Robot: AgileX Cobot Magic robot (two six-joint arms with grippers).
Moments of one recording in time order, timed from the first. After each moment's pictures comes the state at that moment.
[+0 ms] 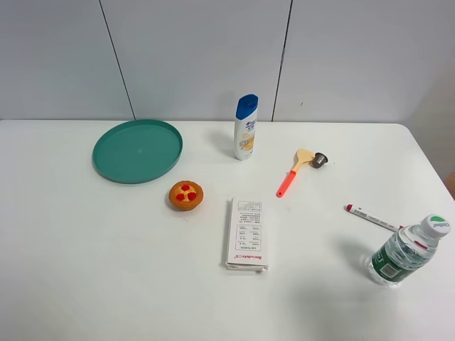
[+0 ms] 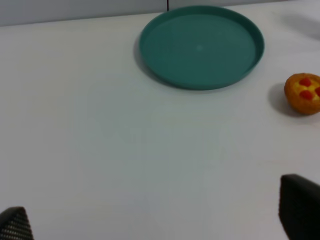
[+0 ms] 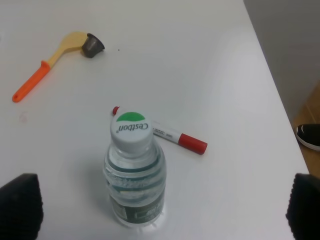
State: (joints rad) left arm -0.02 -0.01 -0.51 0.02 1.06 0.00; right arm -0.05 0.00 -0.50 -0.04 1.06 -0.01
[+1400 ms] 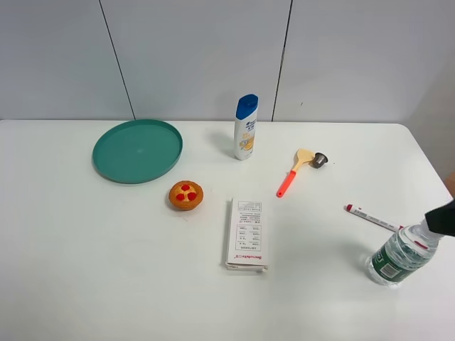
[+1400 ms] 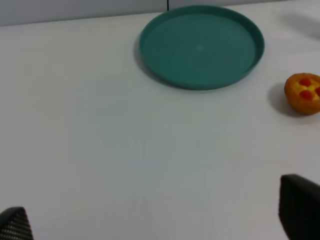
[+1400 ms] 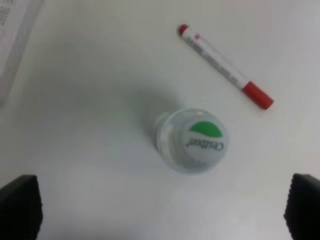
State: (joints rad) left arm -0.02 -0.01 -0.51 0.02 1.06 0.00; right arm -0.05 0.78 -0.83 0.16 1.20 -0.33
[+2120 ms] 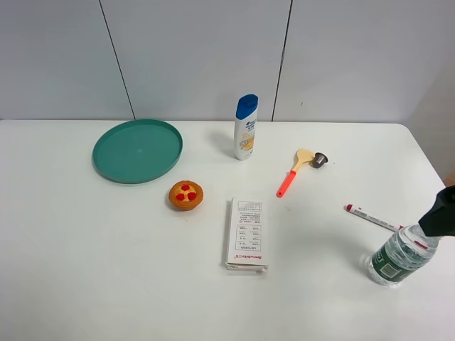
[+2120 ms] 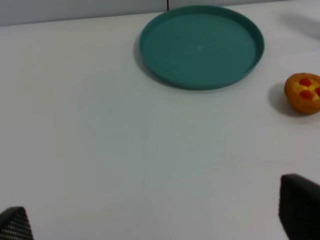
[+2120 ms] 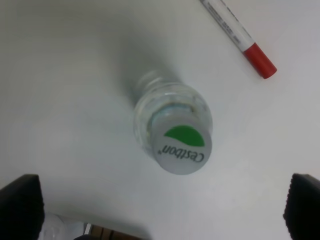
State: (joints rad) left arm -0.02 -0.01 -0.51 0.02 1.06 0.00; right arm -0.05 0.99 -0.86 0.07 1.21 -0.40
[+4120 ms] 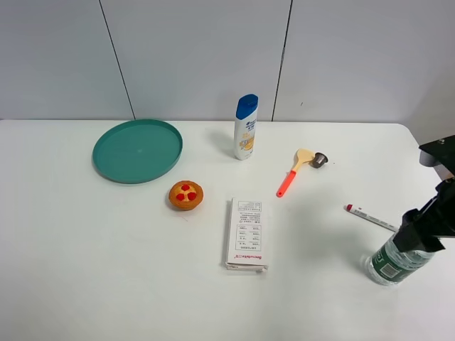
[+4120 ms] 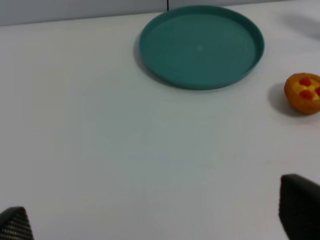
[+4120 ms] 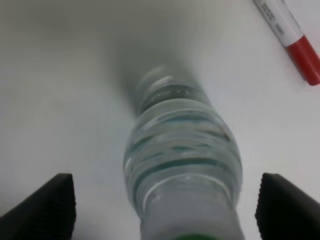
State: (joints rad) left arm -0.02 -0.01 -0.51 0.02 1.06 0.00; right arm -0.05 1.16 -0.71 0.09 0.99 -0.46
